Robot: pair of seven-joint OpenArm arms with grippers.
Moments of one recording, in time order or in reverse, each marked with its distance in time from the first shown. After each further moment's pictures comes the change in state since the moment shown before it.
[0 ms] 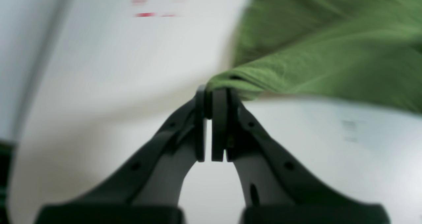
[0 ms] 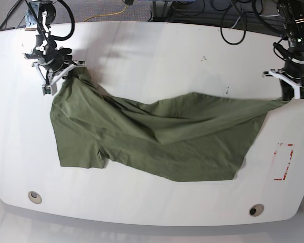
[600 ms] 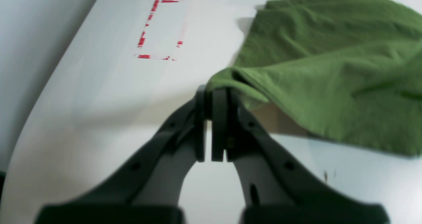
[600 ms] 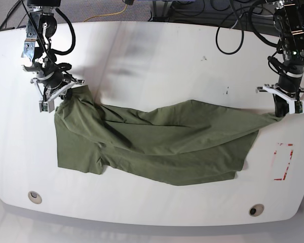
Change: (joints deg) left arm -5.8 0.2 6.1 -0.1 -0.1 1.4 0.0; right arm 6.7 -2.4 0.2 0.0 0.1 0.1 2.3
